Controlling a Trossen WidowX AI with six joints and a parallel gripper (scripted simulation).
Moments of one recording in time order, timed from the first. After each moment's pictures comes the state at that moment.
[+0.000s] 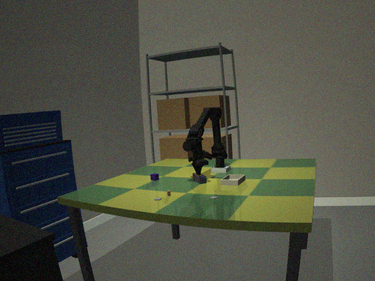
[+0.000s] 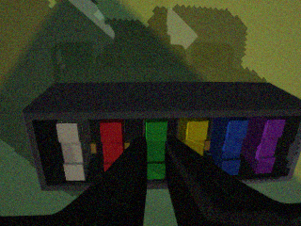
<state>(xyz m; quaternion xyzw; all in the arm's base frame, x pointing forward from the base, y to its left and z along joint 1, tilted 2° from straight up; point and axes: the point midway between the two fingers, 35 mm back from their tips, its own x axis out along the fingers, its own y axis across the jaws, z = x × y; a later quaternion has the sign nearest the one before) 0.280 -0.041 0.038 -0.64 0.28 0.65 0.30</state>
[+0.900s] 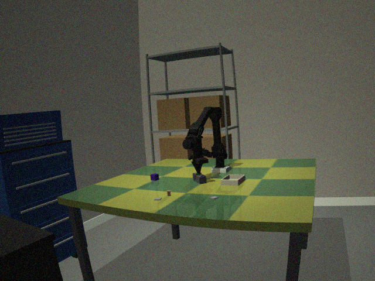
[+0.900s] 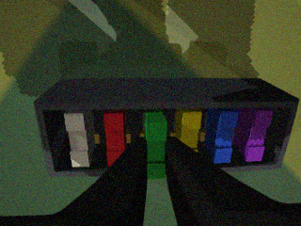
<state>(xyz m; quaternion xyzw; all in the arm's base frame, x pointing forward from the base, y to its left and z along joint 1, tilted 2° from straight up) 0.280 -0.041 0.049 -0.64 0.28 0.65 0.30</state>
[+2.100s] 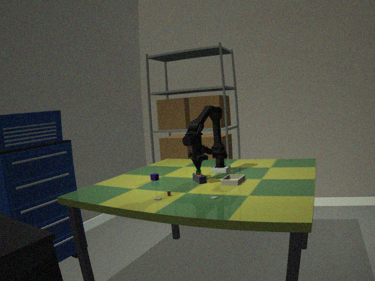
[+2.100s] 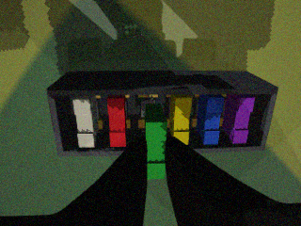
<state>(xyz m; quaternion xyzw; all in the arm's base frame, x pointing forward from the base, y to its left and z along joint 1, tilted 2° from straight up) 0.281 -0.042 0.067 -0.64 0.28 0.65 0.30</state>
